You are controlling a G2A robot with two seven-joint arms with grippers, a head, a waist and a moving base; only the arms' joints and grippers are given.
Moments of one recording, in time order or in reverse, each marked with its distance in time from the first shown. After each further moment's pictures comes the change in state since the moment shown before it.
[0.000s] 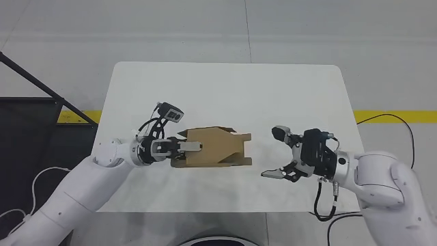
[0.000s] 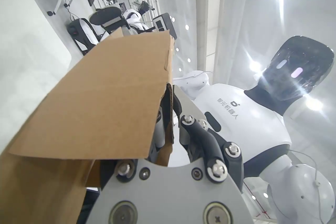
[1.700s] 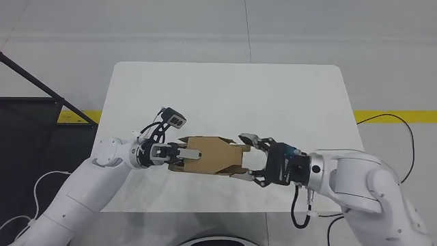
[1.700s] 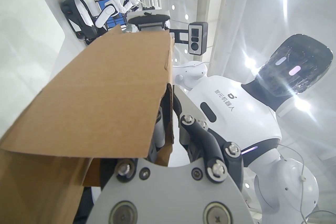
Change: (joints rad) left arm 0.048 -0.054 -0.092 0.023 0.062 0.112 -0.111; right arm 0.101 -0.013 -0.195 -0.170 -0.218 0.126 -0.064
